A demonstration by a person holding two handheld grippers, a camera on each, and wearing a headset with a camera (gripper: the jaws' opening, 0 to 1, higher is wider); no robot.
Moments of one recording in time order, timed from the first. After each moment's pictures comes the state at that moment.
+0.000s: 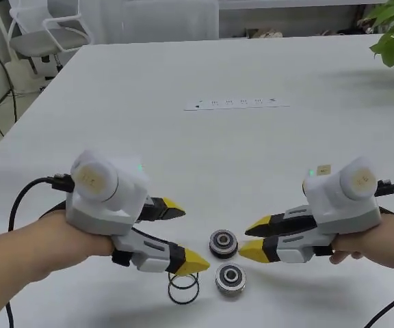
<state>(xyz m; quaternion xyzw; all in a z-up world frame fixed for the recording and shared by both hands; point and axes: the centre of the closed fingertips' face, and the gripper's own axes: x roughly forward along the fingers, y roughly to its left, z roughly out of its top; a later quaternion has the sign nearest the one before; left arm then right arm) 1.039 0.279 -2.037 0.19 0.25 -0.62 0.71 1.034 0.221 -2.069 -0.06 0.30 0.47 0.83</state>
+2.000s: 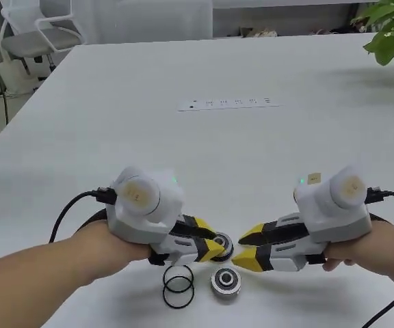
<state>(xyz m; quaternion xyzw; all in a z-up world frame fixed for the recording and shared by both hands) 1.045 0.237 -2.063 0.21 0.24 -0.63 0.71 1.030 0.226 -2.076 -0.05 0.30 0.48 0.82</state>
